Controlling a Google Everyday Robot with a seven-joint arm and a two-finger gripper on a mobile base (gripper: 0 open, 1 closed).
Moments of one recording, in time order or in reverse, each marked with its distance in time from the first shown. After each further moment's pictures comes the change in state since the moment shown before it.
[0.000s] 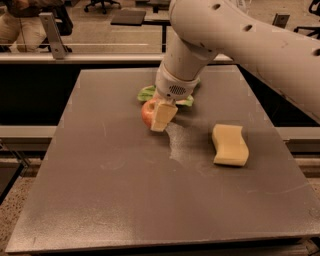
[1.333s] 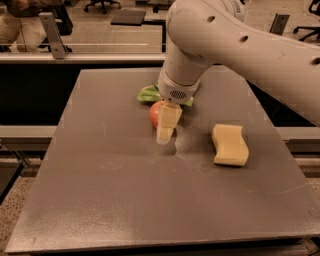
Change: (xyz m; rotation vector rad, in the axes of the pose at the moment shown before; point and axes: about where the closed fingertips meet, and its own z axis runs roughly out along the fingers) arm 0.012 -0.010 0.006 0.091 0.060 0.001
